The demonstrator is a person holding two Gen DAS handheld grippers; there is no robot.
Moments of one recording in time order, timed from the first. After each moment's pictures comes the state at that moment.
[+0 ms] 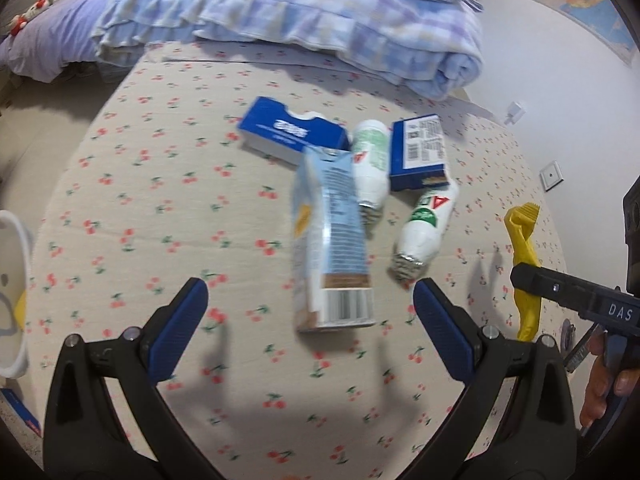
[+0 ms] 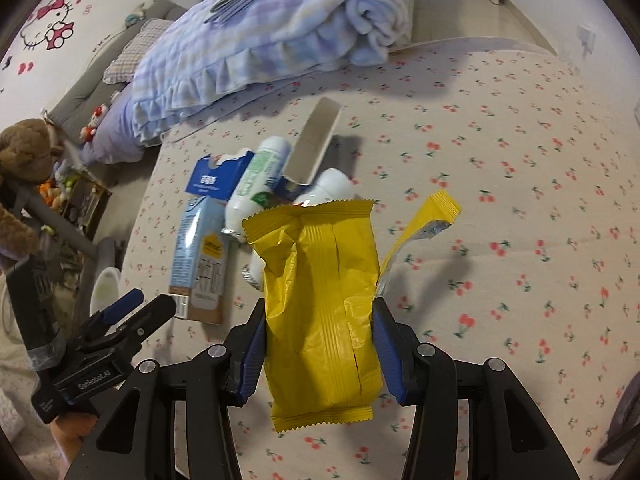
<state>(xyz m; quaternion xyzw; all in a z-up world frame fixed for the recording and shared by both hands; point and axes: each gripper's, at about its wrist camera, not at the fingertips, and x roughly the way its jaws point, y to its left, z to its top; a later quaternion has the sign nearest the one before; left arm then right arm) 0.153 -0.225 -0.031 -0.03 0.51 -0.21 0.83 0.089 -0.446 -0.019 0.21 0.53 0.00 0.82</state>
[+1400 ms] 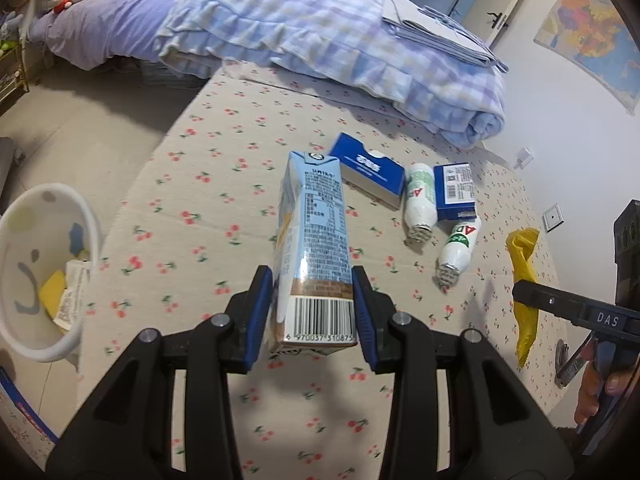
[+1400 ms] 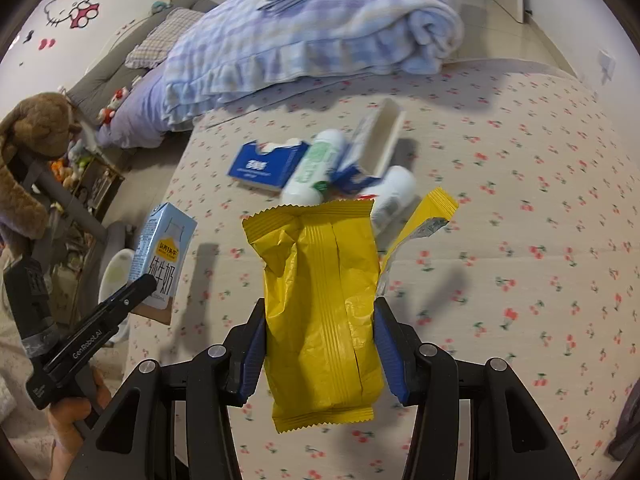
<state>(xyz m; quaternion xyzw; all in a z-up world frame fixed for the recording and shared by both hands) 0.139 -0.130 -0.010 -0.08 0.47 -0.16 0.86 0.089 -0.392 -0.003 0.19 0.53 0.03 0.83</state>
